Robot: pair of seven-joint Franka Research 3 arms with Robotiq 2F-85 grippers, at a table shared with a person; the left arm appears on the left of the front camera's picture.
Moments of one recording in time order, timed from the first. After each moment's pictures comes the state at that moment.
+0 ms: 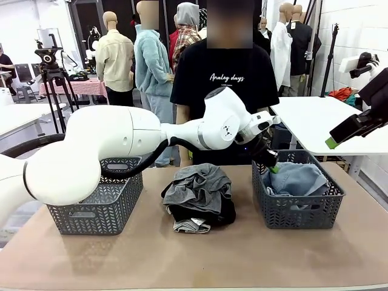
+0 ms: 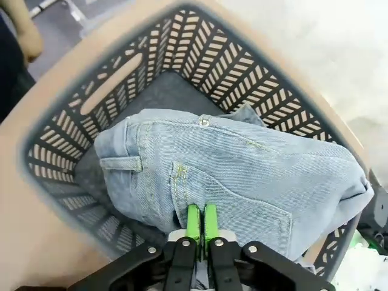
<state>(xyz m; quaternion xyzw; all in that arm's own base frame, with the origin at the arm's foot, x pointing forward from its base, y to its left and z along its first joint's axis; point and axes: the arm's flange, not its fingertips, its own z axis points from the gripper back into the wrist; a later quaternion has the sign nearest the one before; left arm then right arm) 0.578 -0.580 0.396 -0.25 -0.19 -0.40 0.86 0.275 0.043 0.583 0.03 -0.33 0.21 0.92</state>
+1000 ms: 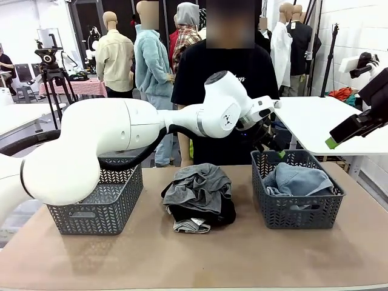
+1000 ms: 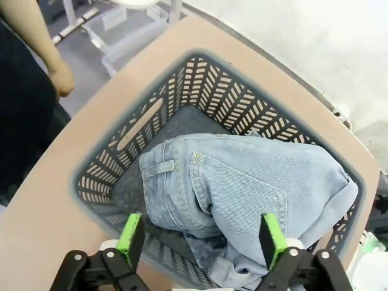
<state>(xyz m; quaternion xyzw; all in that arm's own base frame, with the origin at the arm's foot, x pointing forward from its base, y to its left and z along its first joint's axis) 0.581 -0.580 0.439 -0.21 -0.25 -0.42 0.85 0.275 0.043 0.583 0.03 -0.33 0.21 0.92</state>
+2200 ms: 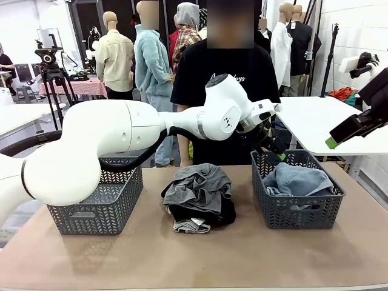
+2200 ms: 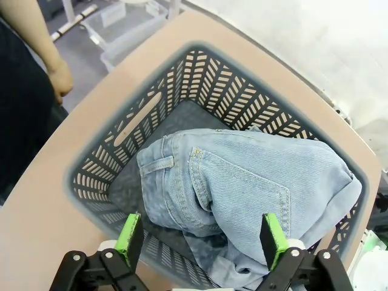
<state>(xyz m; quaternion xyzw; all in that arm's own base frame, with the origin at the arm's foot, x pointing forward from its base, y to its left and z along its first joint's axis) 0.581 -0.580 0.432 -0.21 -0.24 -0.42 0.85 0.275 0.043 0.583 0.03 -0.33 0.21 0.92</state>
